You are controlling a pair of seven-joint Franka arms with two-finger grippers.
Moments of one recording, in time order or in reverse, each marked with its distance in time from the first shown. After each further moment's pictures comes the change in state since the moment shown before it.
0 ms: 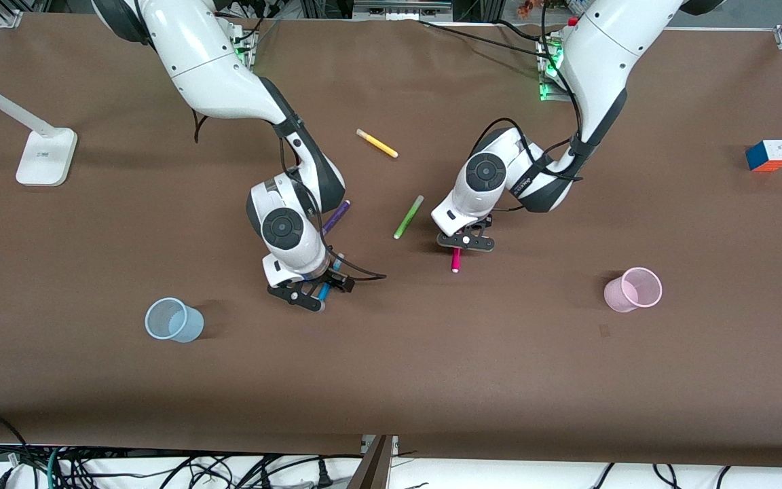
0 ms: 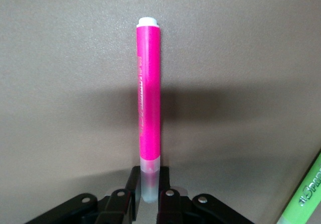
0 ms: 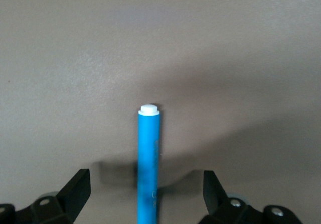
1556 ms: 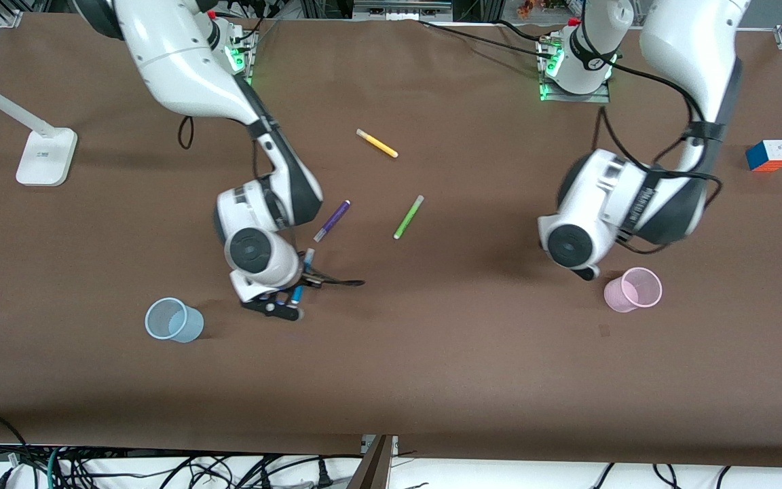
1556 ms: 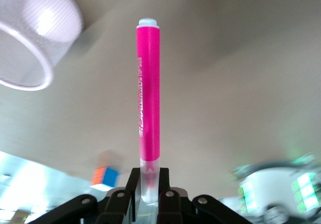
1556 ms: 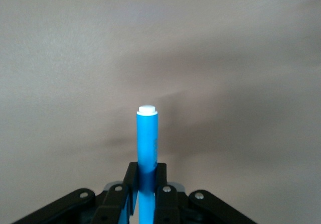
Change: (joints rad) left arm 0.139 -0.059 0.150 0.386 0.293 -1.067 1.010; right arm -0.116 -0.053 -0.009 0.142 0.049 -0.377 -0.214
